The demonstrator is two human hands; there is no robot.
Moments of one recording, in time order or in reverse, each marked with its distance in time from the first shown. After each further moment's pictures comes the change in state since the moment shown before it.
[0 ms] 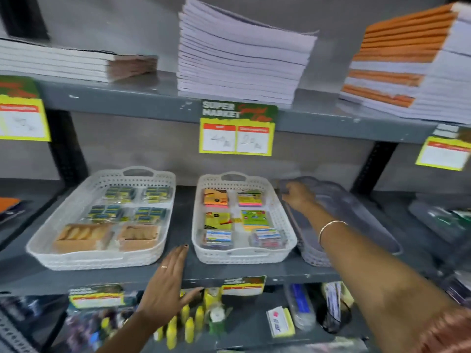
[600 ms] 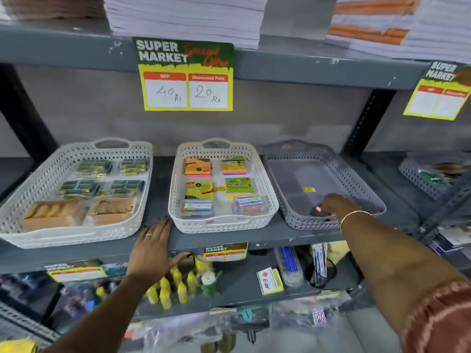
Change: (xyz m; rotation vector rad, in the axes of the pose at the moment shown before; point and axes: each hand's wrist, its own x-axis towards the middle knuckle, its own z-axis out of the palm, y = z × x) left_hand 0.023 0.006 0.022 0.164 -0.180 -0.182; right_hand -0.032 0.139 0.032 -0.332 -0.474 0.444
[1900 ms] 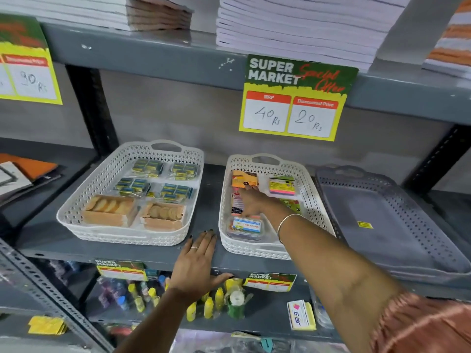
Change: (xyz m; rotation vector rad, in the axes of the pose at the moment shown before) left_hand 0.000 -0.001 0.002 -0.036 0.011 0.014; right_hand -0.060 -0.289 -0.002 -0.106 0.198 -0.929
